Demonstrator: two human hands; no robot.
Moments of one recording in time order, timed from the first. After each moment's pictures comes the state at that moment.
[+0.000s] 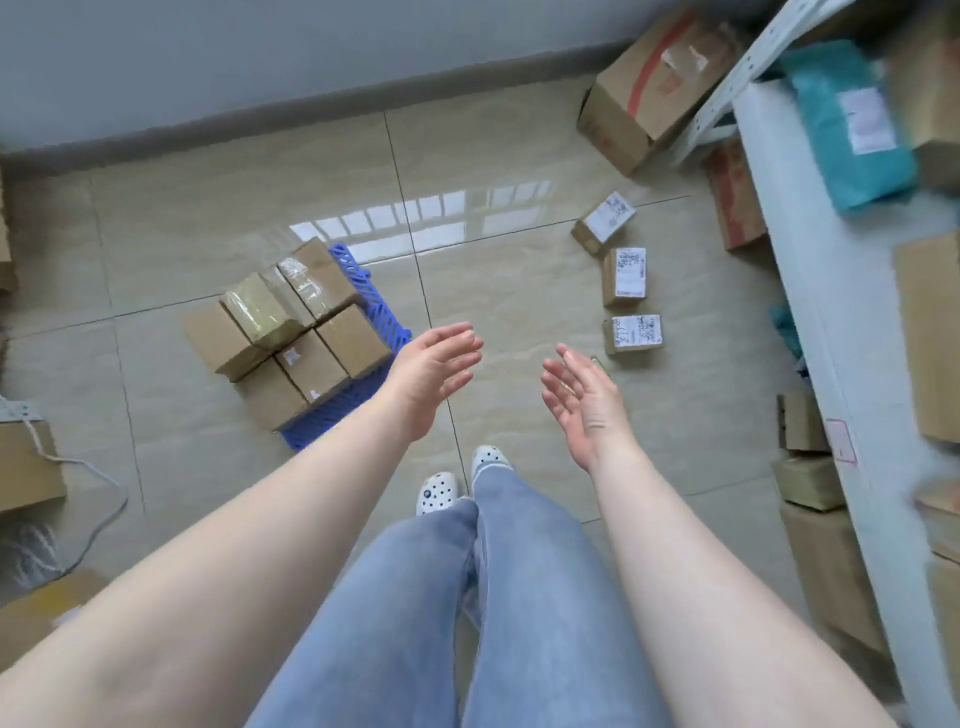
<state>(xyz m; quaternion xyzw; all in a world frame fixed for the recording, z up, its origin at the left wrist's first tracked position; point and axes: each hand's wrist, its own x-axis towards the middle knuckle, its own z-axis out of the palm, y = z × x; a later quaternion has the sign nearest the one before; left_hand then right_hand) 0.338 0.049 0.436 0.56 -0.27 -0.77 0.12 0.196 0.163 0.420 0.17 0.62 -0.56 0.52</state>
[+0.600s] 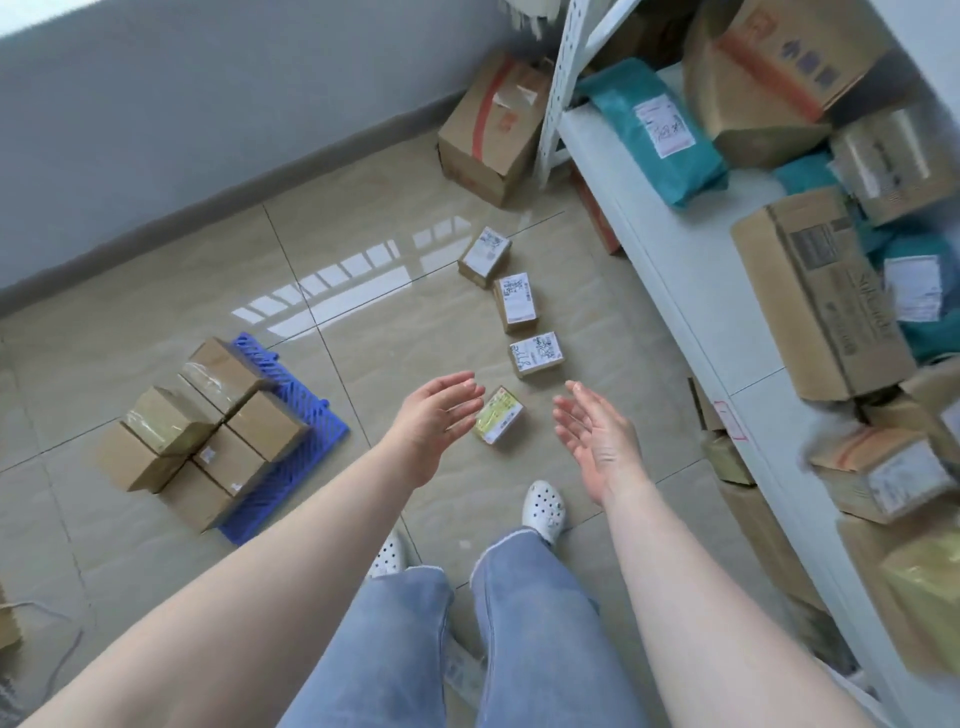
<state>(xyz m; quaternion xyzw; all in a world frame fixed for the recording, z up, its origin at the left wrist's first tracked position) 0.129 0.136 0.463 0.54 -0.30 -0.78 0.02 -0.002 0.279 0.455 0.23 0.62 -0.60 0.45</state>
